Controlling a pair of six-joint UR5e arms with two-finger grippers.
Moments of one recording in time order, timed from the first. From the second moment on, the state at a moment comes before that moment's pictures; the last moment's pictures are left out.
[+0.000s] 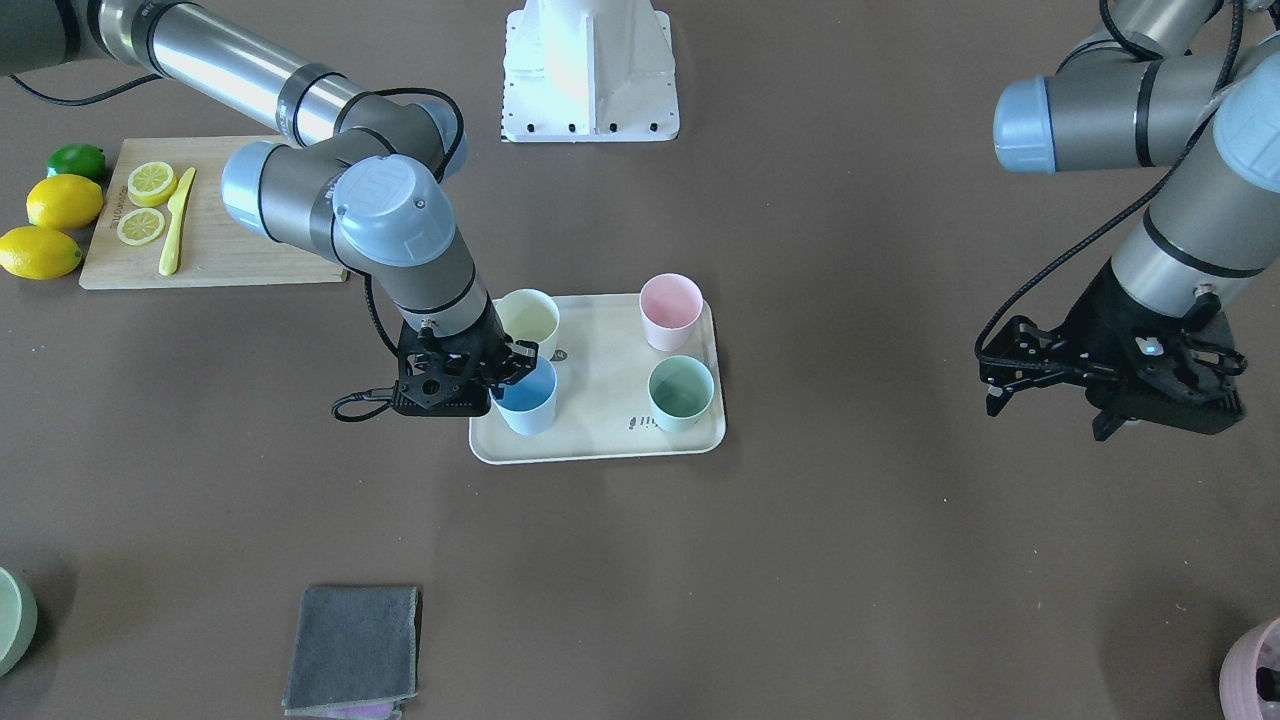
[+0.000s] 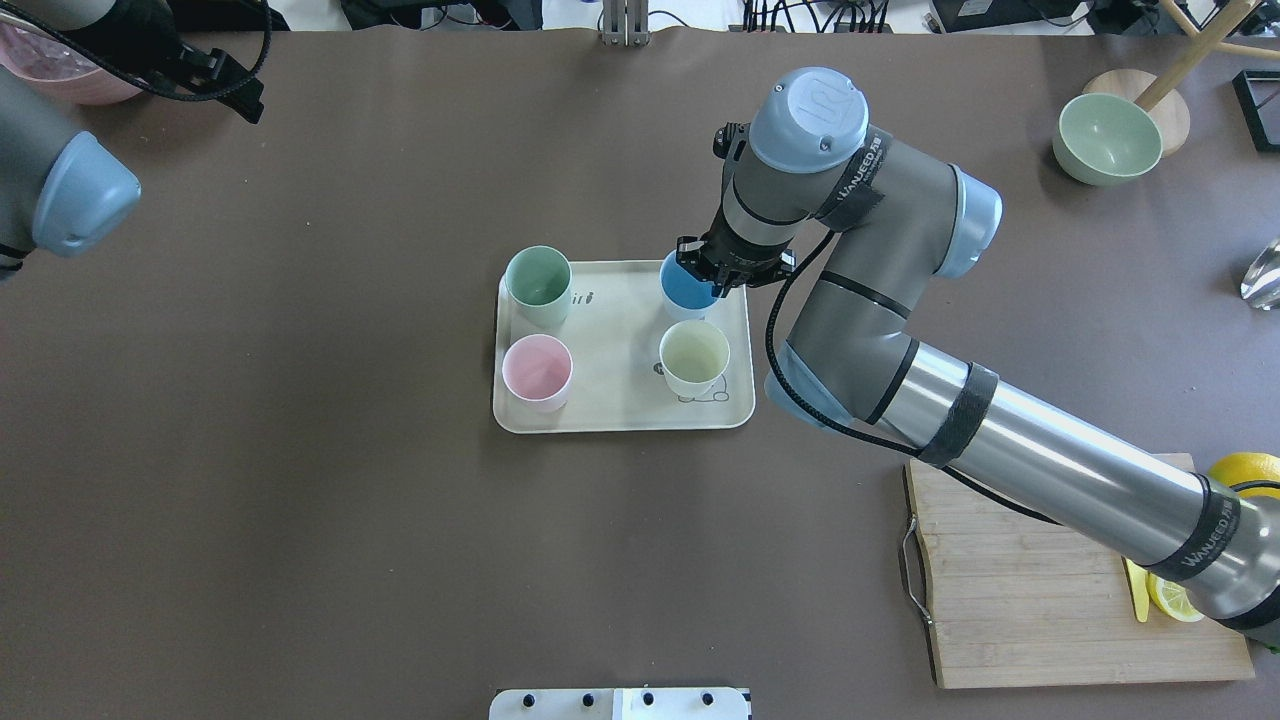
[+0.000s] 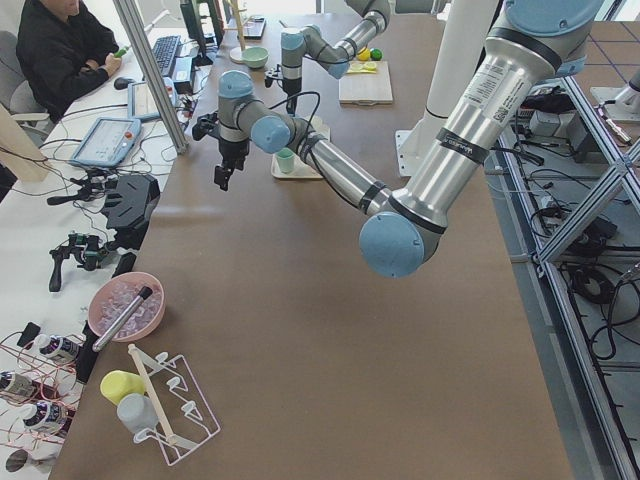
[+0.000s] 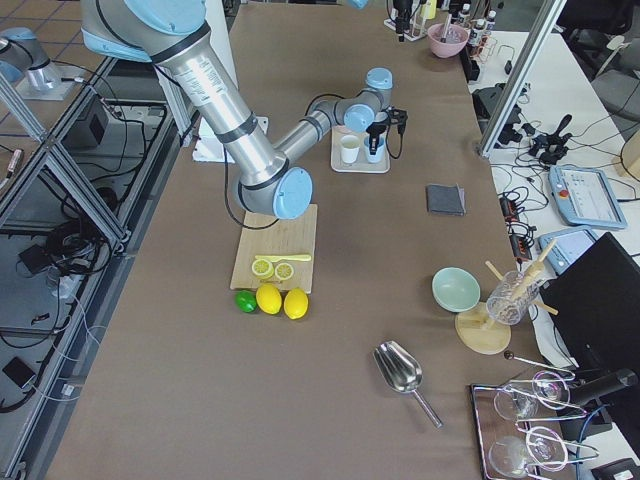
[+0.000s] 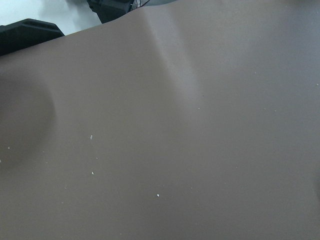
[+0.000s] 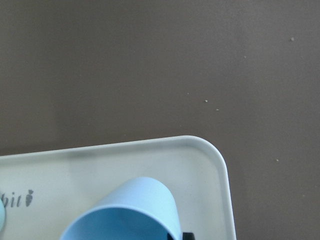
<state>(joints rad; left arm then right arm) -1.12 -2.09 -1.67 -1.63 -2.12 -0.42 0.69 -0.83 1.44 -1.39 2.02 1.20</state>
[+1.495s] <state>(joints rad) -1.41 -1.76 -1.80 -1.61 -2.29 -0.21 1.13 -1.27 1.93 -1.82 2.29 0.65</state>
